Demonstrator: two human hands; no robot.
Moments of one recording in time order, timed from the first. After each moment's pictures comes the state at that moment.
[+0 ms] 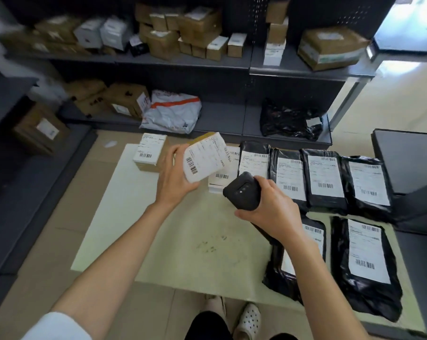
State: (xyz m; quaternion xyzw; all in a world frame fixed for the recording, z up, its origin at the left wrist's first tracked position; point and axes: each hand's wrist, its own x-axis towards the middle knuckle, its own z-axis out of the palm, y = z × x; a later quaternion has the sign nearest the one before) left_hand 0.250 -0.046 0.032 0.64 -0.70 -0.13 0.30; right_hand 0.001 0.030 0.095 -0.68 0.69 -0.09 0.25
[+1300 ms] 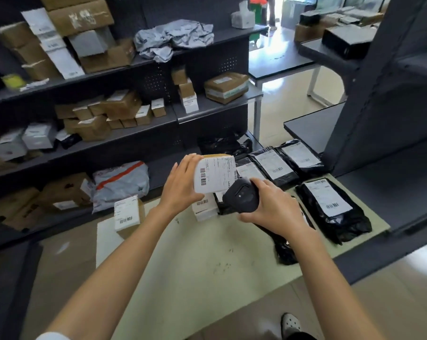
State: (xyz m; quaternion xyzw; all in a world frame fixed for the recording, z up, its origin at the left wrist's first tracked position) left_hand 0.231 -0.062 0.121 0.35 -0.91 -0.09 0.20; right_hand 0.050 0.121 0.153 -0.55 0.80 -0.19 0.16
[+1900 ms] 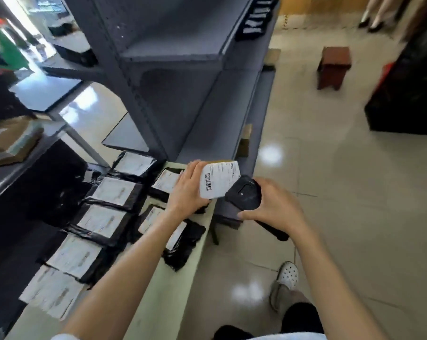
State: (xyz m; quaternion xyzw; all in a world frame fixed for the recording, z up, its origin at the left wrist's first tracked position) left_hand -0.080 0.146 0.075 -0.06 -0.97 -0.23 0.09; right_hand -0.073 0.386 0.115 -0.13 0.94 -0.27 0.14
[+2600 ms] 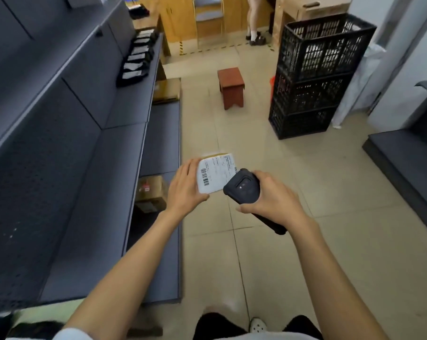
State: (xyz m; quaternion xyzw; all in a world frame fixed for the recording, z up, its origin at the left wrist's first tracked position) left_hand -0.465 0.508 0.076 -0.22 -0.94 -0.25 0.06; right_hand -0.360 0.725 0.133 0.09 0.95 -0.28 0.06
